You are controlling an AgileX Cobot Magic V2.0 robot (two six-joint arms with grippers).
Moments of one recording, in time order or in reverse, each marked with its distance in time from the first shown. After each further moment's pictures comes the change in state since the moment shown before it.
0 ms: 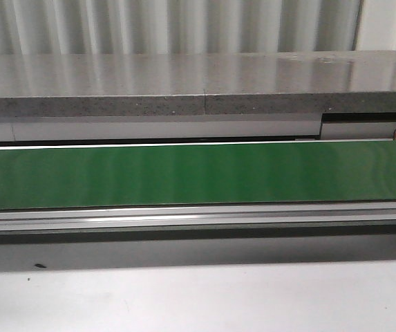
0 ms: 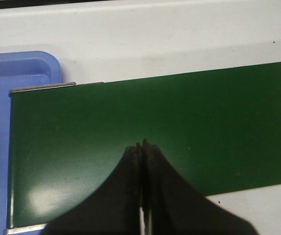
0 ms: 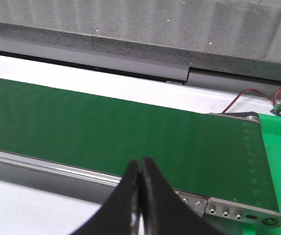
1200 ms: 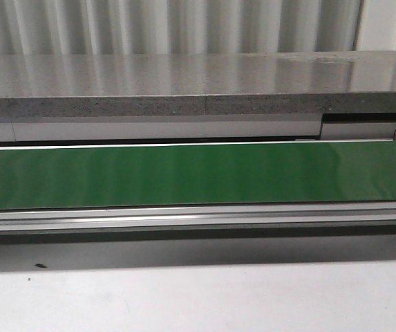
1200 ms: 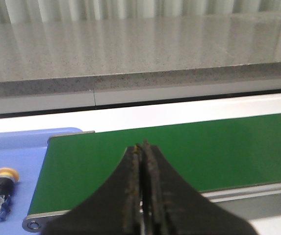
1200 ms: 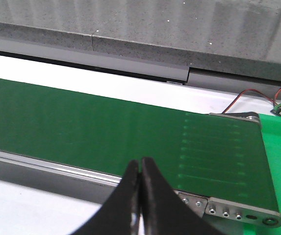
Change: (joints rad) left arm -0.015 -1.079 0.633 -0.011 -0.222 0.000; right arm 0.000 0.000 0.000 0.000 0.000 0.000
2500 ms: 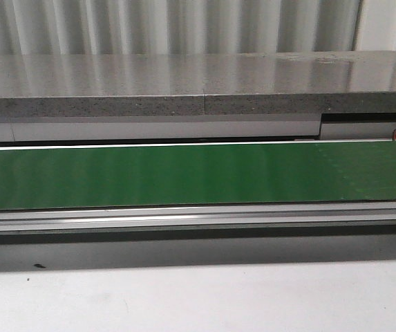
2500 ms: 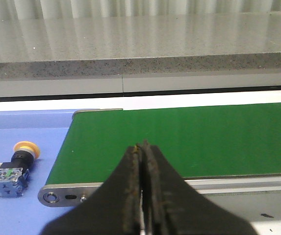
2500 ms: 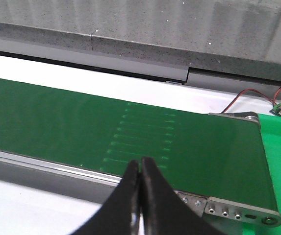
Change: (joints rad) left arm 0.000 -0.021 0.300 0.229 -0.321 -0.208; right arm 0.000 0.000 0.000 0.000 0.000 0.000
